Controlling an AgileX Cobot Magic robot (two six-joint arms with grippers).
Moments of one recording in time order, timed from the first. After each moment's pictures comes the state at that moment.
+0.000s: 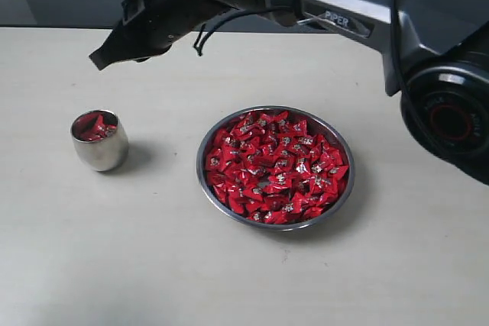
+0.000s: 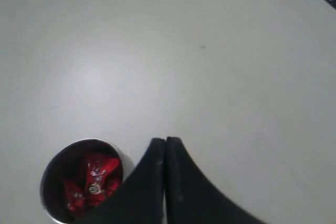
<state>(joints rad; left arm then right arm) 0.09 0.00 0.00 0.04 0.29 -0.02 0.84 2.31 -2.05 0.61 0.65 -0.68</state>
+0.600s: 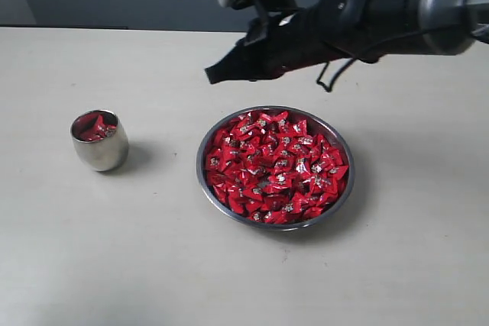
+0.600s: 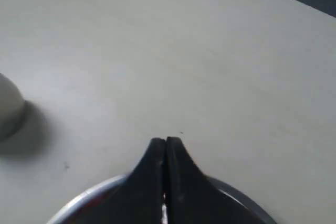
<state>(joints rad) 0.09 0.00 0.00 0.04 0.29 -0.02 0.70 1.86 -1.23 0.68 0.19 -0.69</state>
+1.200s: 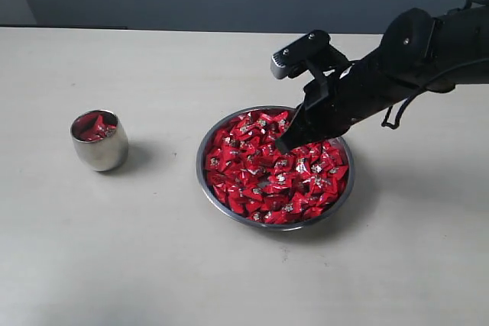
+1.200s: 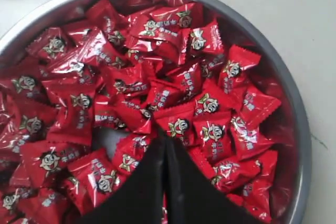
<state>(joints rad) 0.09 0.00 0.00 0.04 0.29 -0.02 0.58 1.77 -1.00 0.55 0.42 -0.78</state>
